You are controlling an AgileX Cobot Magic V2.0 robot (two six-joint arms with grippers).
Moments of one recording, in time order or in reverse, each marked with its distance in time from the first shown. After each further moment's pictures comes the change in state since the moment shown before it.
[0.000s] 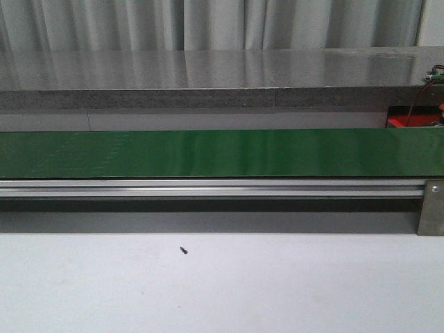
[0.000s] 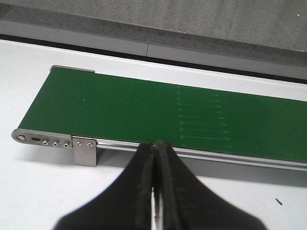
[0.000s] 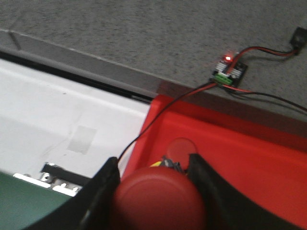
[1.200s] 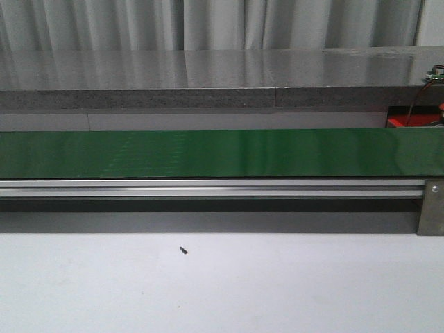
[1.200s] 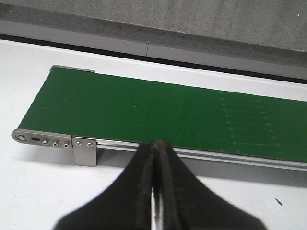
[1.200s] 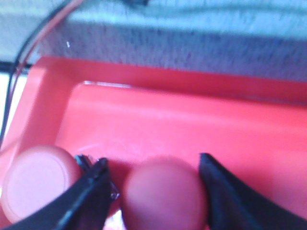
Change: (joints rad) left arm 0.000 0.000 0.000 0.000 0.000 0.000; right arm -0.053 0.498 -0.305 0.029 -0.071 0.035
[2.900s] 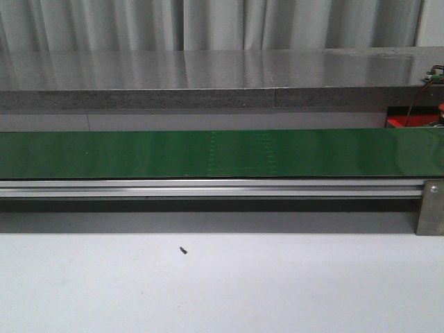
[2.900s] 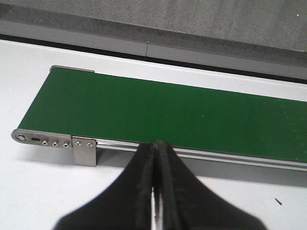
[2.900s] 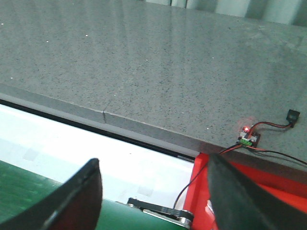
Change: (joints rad) left arm 0.000 0.000 0.000 0.000 0.000 0.000; right arm 0.000 -1.030 0.590 0.261 0.159 -0.150
